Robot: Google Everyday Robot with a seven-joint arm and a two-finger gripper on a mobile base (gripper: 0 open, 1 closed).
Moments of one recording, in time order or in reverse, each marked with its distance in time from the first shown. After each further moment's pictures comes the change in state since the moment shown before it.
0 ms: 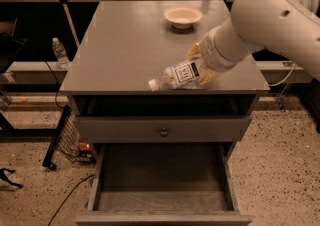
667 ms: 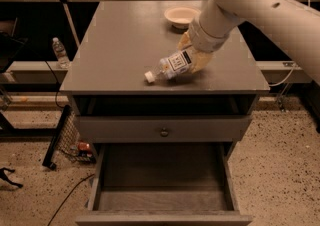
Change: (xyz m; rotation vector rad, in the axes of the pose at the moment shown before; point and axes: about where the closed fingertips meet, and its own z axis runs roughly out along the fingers) arm 0.010 -0.041 0.040 -0.146 -0.039 -0.066
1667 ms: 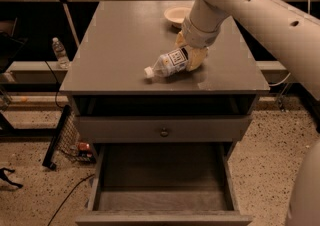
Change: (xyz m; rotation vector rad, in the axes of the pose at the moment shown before) arm 0.009 -0.013 0.022 -0.108 0.021 -0.018
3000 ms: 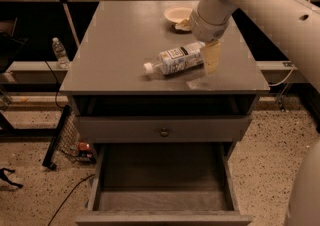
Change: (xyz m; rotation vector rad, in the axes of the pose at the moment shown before) arm 0.018 0.000 -0.020 -0.001 0.033 0.034
